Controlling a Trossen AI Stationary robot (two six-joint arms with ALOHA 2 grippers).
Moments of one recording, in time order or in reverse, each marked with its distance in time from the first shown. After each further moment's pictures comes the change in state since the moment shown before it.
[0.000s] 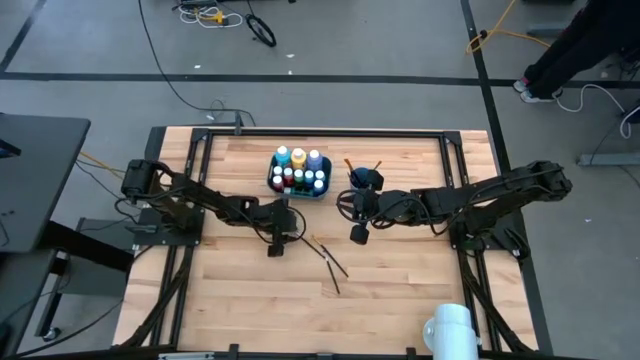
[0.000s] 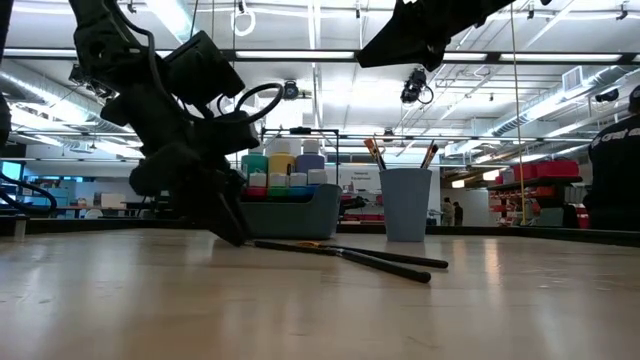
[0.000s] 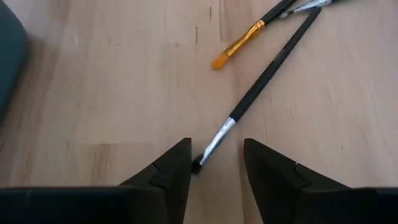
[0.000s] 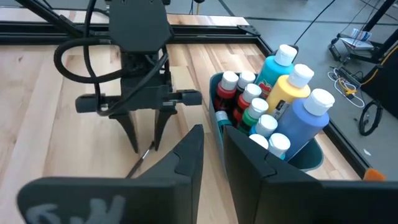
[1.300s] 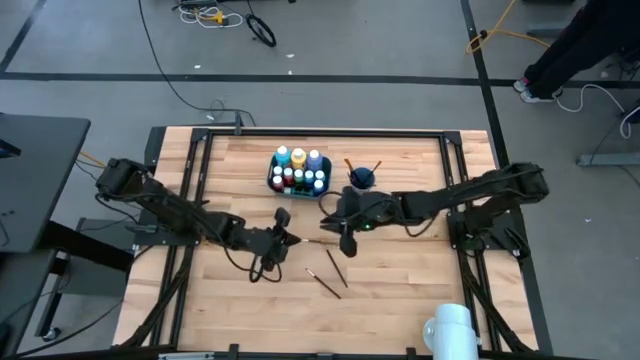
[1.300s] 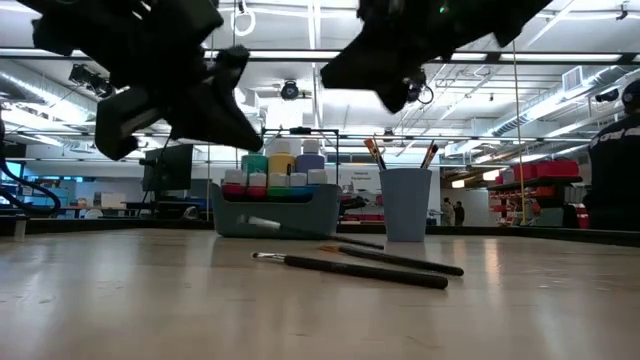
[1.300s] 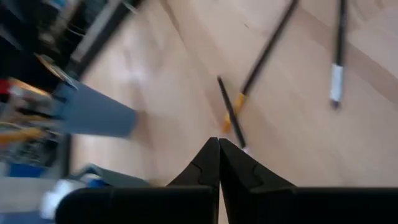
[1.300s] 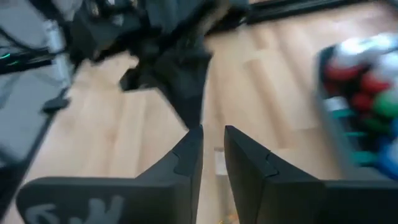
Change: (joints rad) left arm -0.312 -0.195 0.053 -0.040 -0.438 0.535; right arm -0.052 0.174 0.000 0.180 -0.344 0.185
